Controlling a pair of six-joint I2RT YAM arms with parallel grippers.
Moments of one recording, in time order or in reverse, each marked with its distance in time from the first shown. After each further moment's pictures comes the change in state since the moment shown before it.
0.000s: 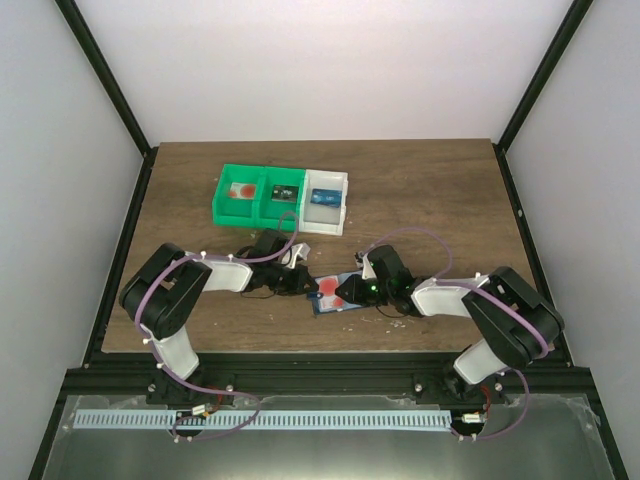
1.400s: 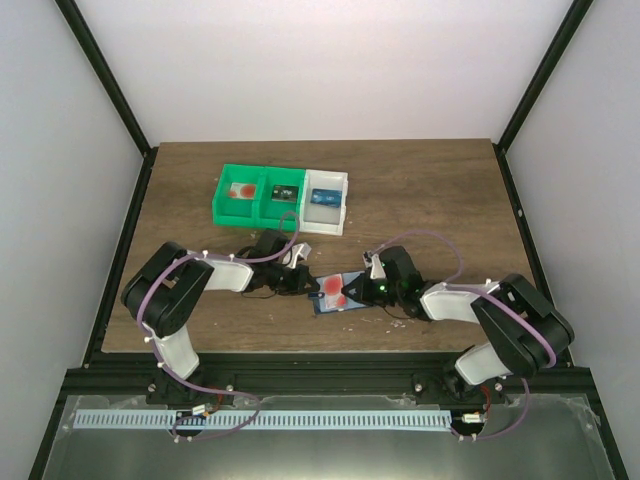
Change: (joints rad) left arm 0.001 0.017 -0.001 0.027 0.008 0.006; right arm -0.059 -0.060 -0.066 0.061 -0.067 0.037
